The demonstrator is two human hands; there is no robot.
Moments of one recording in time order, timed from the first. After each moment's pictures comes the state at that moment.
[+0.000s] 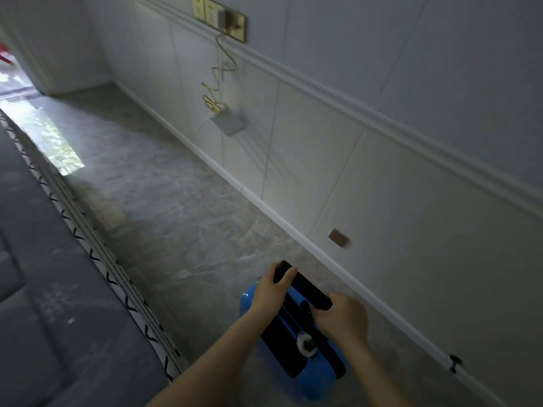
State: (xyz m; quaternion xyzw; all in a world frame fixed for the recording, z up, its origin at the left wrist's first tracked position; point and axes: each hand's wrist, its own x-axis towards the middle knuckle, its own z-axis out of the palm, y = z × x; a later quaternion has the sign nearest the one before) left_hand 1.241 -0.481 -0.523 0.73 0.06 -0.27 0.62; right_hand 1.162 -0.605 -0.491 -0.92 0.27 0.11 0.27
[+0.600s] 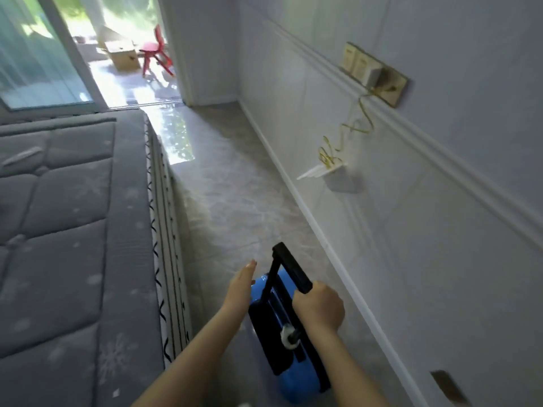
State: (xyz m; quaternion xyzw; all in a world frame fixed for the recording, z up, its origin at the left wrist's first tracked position) left_hand 1.552 -0.280 -0.511 0.64 0.32 -0.09 0.69; right_hand 1.555 -0.424 -0.501 -0.95 0.12 0.11 0.27
